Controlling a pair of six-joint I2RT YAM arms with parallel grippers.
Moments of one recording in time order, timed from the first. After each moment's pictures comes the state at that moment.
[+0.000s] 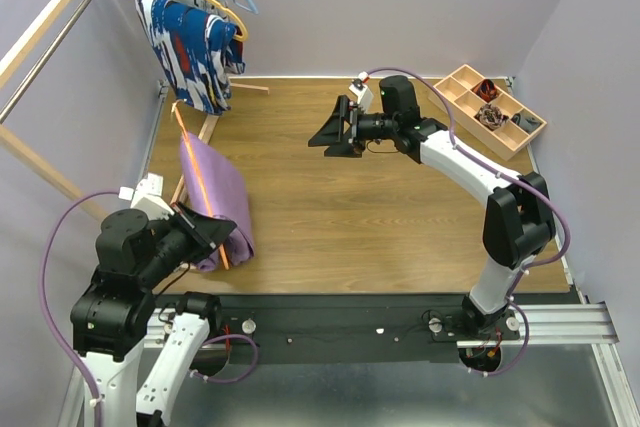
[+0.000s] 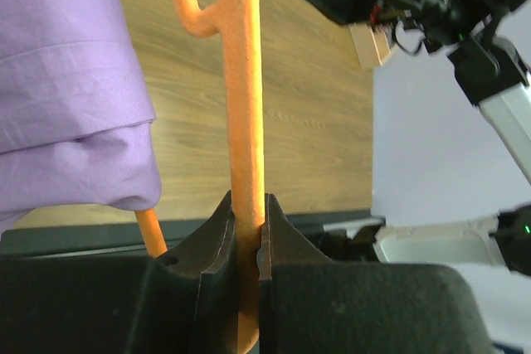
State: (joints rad) left arm -0.15 0.45 1.14 -1.11 0.31 -0.82; right arm 0.50 1.78 1.42 -0.11 -0.81 0.80
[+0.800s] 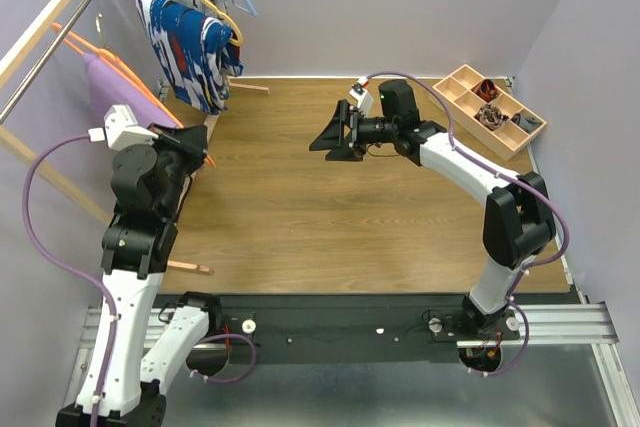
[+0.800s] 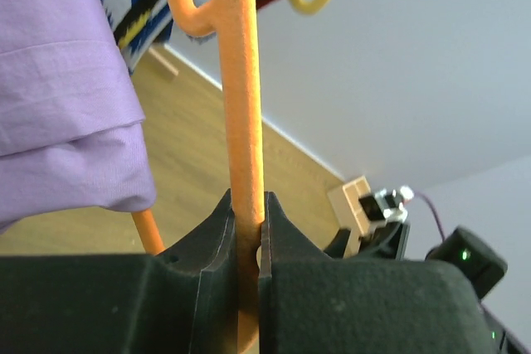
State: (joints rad) left arm -0.15 0.72 1.10 -0.45 -0.16 -0.81; right arm 0.50 1.78 1.39 -0.11 -0.81 0.79
